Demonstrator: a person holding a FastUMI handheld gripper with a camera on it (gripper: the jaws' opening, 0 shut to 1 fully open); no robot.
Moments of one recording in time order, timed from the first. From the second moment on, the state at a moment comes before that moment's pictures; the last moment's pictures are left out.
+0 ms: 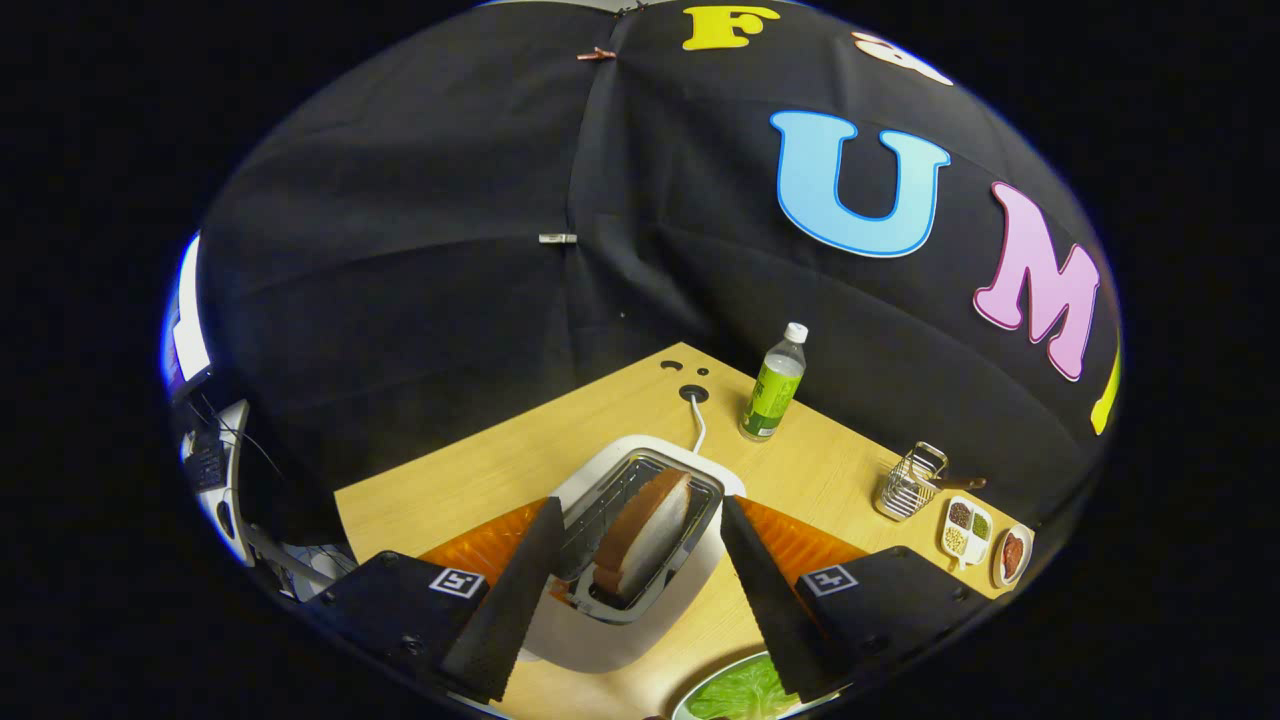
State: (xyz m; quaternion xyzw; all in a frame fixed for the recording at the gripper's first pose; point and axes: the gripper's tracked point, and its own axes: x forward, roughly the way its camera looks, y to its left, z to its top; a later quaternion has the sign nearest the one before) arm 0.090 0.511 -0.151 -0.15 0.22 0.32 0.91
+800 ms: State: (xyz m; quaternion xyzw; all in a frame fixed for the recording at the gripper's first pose) arm 0.103 0.519 -0.186 -0.17 0.27 0.27 0.91
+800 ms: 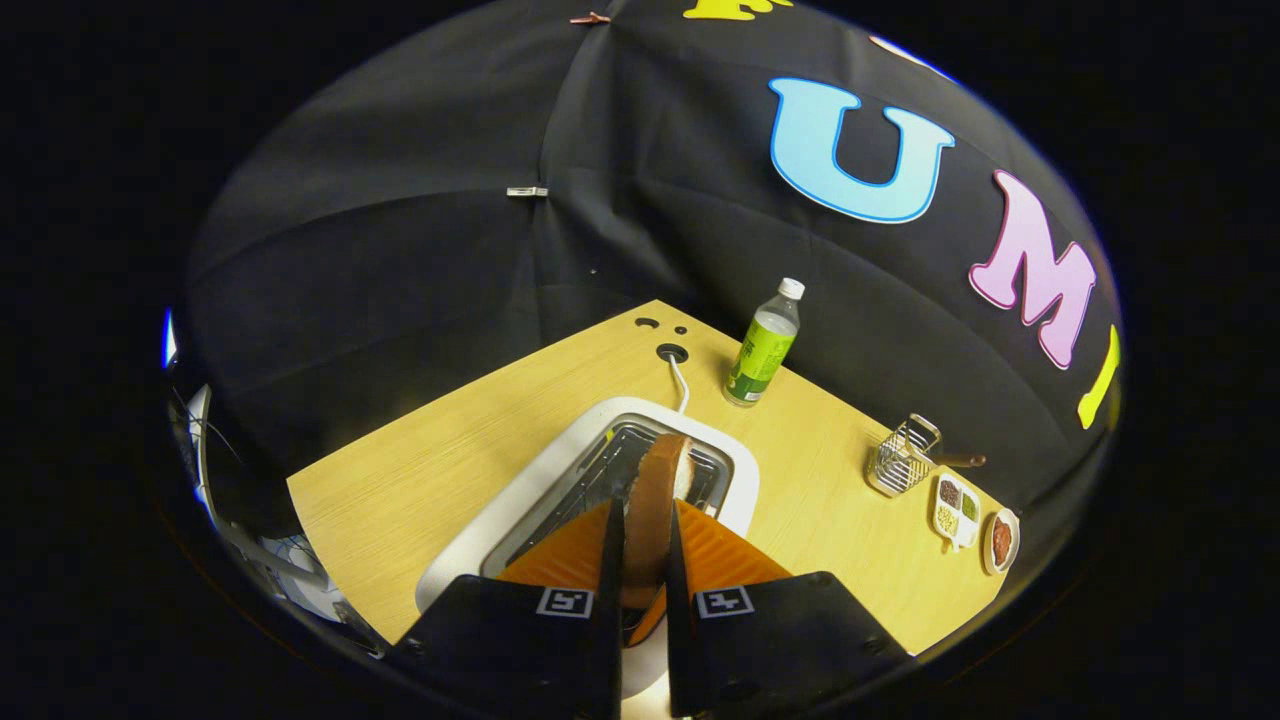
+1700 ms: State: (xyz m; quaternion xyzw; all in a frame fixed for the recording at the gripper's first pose) arm 0.103 0.494 -0.084 -0.07 0.21 0.29 0.93
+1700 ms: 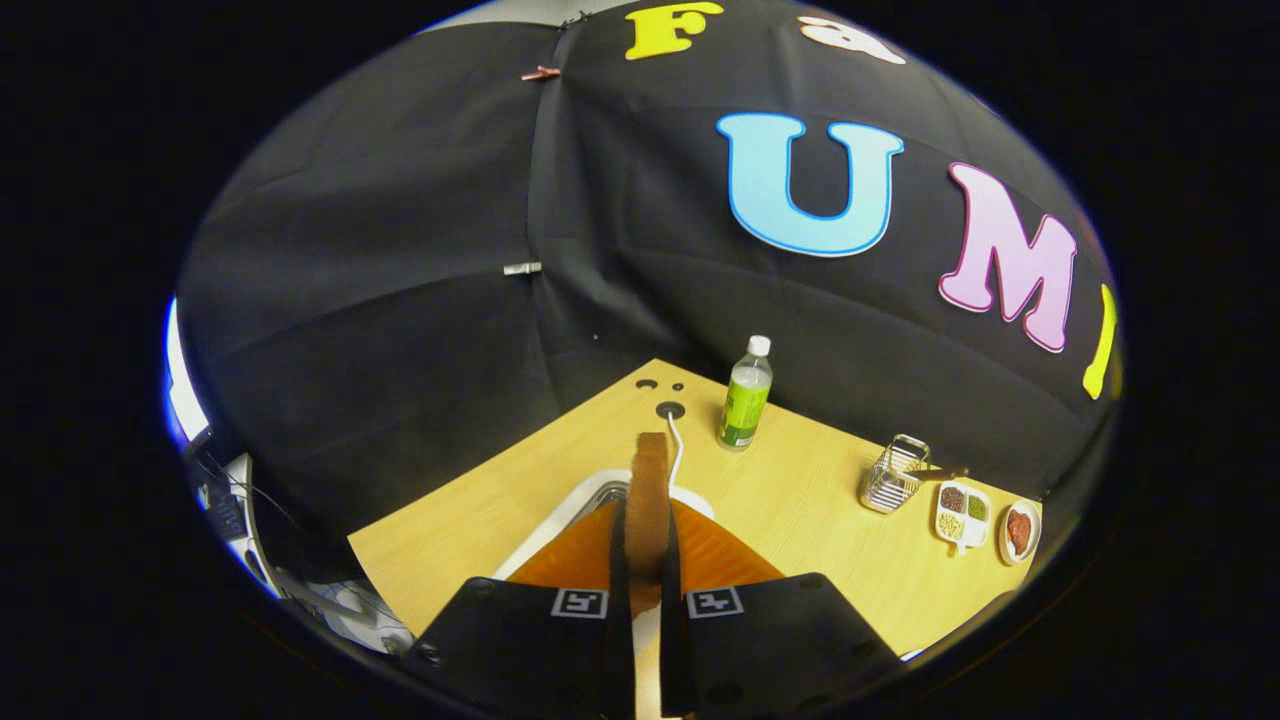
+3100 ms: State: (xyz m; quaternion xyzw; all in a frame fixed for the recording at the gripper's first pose) arm 0.051 0.259 -0.257 0.15 0.38 0.14 0.90
